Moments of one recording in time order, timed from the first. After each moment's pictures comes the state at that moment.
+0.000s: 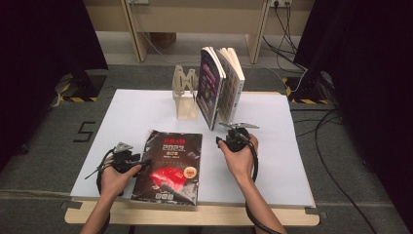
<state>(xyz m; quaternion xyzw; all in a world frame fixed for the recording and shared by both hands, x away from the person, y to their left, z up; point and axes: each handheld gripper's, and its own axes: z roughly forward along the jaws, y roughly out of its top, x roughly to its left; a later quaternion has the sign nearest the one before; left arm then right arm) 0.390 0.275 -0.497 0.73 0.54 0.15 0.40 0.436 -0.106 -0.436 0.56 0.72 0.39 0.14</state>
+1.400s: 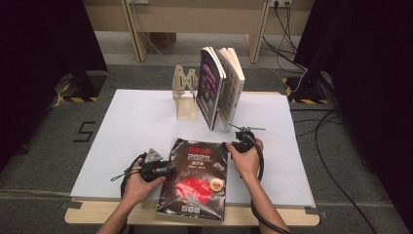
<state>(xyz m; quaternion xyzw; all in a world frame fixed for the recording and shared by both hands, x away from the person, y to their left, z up) 0.371 0.190 -0.495 0.80 0.42 0.14 0.40 0.457 -0.133 -0.469 0.60 0.70 0.37 0.08</state>
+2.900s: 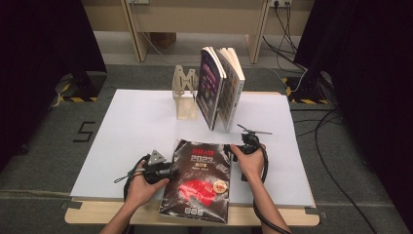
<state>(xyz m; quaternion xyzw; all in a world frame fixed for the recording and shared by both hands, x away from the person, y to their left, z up) 0.366 0.183 -0.495 0.80 0.43 0.14 0.39 0.456 -0.149 -0.481 0.63 0.67 0.40 0.00</state>
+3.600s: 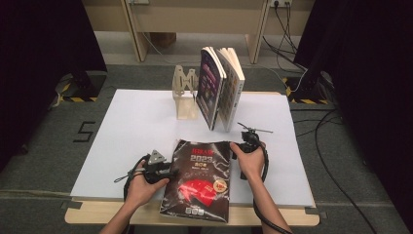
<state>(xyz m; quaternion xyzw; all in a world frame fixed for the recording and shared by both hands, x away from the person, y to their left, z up) 0.366 0.183 -0.495 0.80 0.43 0.14 0.39 0.452 -0.146 -0.468 0.61 0.67 0.43 0.01</state>
